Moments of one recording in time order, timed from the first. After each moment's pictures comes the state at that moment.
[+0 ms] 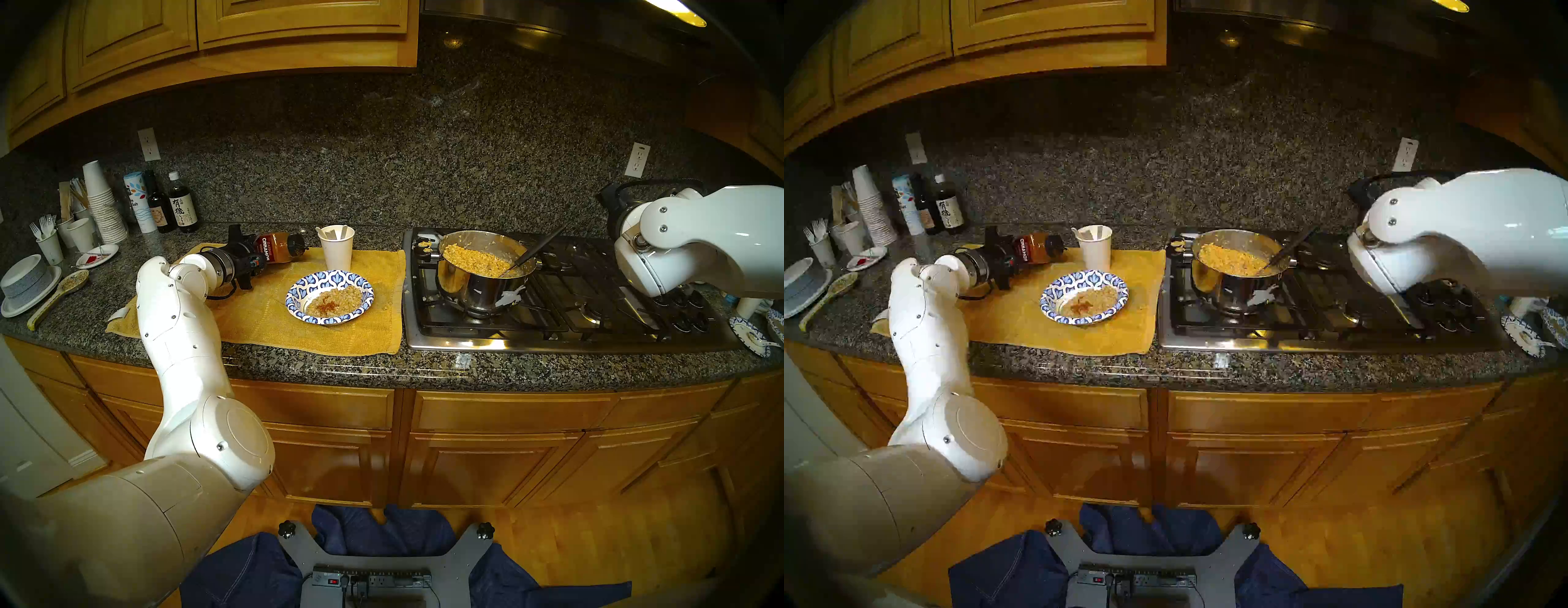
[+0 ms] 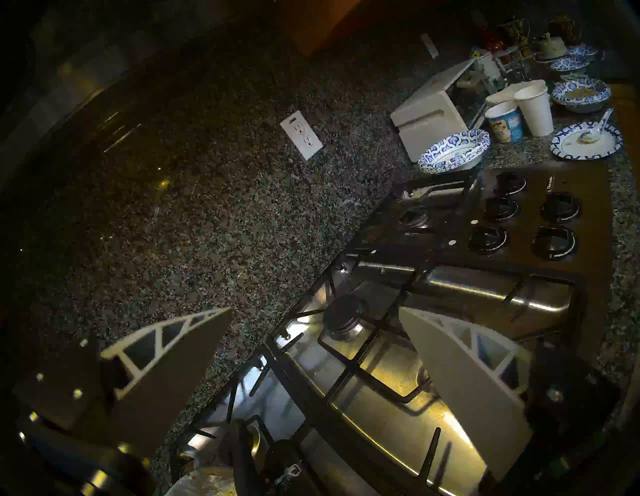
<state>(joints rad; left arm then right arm) 0.79 -1.59 -2.27 -1.15 1.73 -0.71 -0.66 1.10 -0.63 -1.28 -2.12 2.64 -0.96 -0.86</state>
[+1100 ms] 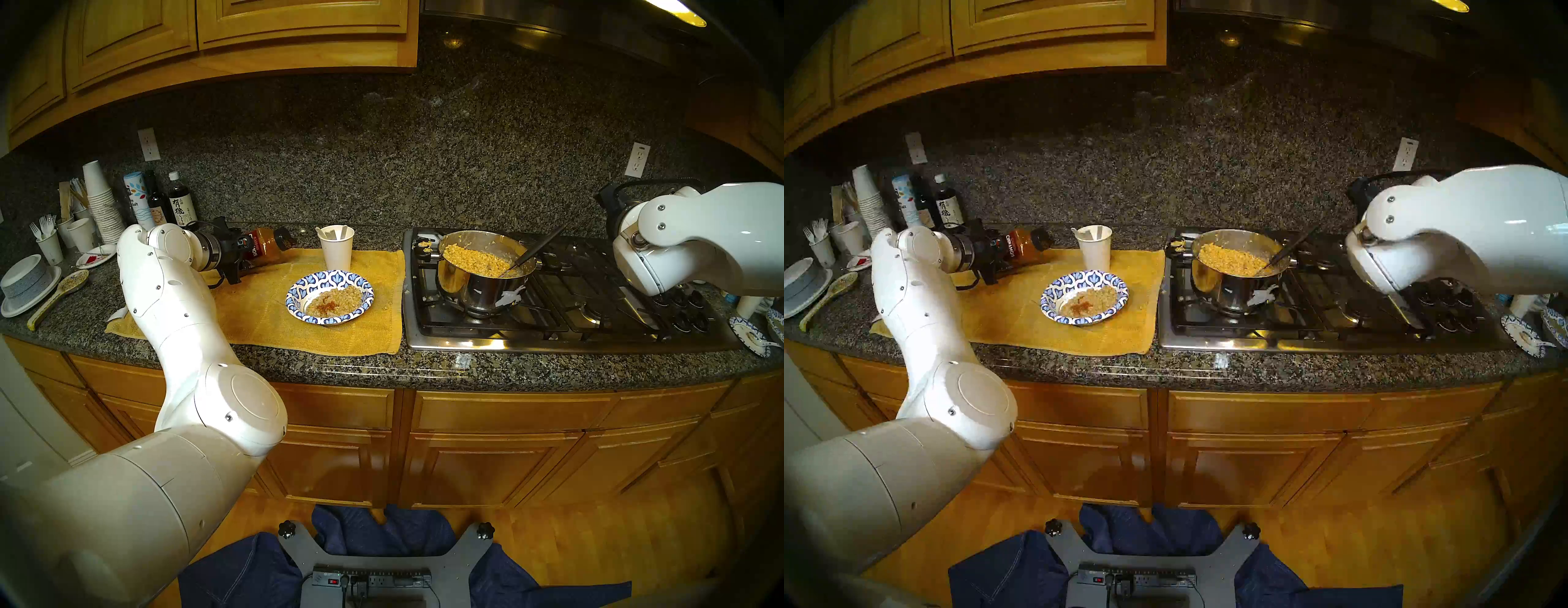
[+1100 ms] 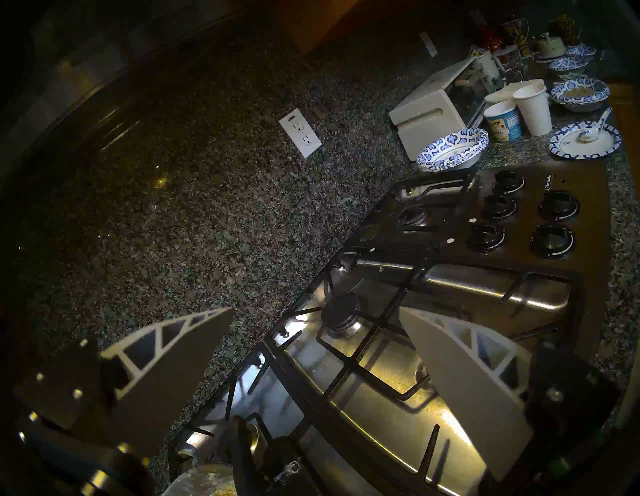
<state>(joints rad) 0.67 -1.65 -2.37 -1.25 1.69 -0.55 -1.07 1.10 -0.65 -1.28 -2.12 2.65 -0.96 -0.86</state>
